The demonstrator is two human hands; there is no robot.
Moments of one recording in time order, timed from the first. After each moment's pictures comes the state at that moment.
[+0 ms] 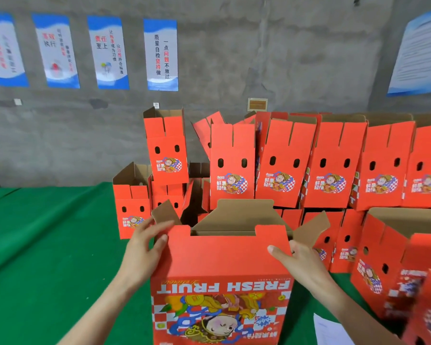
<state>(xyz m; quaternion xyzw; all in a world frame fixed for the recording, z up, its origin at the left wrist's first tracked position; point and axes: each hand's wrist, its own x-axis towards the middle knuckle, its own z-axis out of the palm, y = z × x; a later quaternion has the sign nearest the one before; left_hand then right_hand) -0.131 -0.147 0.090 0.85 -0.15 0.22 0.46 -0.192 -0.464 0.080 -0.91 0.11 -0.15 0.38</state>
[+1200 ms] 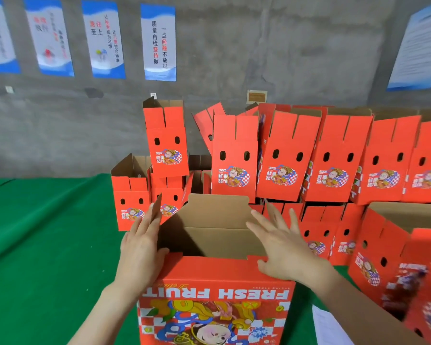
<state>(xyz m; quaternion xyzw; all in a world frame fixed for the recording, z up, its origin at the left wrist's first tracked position) -0.137 -0.144 0.084 0.93 -0.13 0.24 0.24 -0.186 -0.422 0.115 -0.99 -0.06 -0.08 -0.08</state>
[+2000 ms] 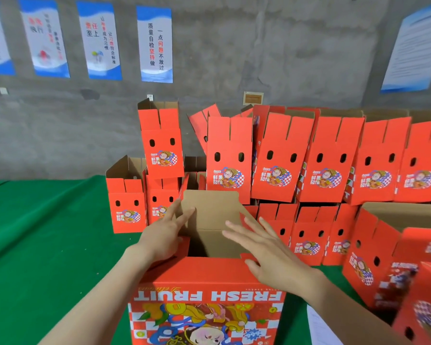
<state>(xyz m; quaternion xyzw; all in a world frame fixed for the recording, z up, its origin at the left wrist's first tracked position) -0.086 -0.178 0.100 0.97 -0.22 0.08 0.11 -0.189 -0.426 0.098 -0.96 -0.25 -0.15 0.05</state>
